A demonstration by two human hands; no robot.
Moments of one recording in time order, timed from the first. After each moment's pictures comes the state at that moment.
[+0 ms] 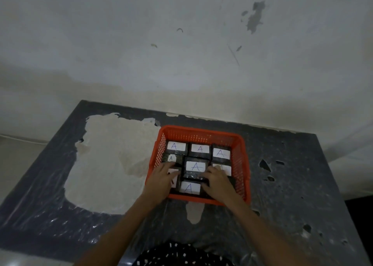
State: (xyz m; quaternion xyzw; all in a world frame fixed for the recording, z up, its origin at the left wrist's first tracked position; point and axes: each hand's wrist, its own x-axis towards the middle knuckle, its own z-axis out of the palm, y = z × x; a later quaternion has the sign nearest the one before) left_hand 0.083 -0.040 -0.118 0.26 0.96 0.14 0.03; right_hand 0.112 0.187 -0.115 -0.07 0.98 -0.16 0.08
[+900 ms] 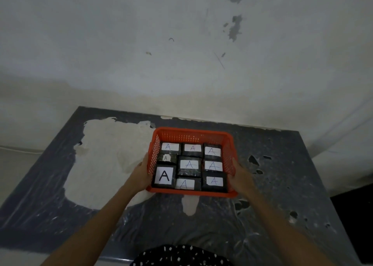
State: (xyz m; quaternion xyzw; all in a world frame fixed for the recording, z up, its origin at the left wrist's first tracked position) left_hand 0.082 -0.076 -0.085 0.09 0.91 0.37 0.15; right_hand 0.156 0.244 -0.072 0.16 0.94 -0.30 0.05
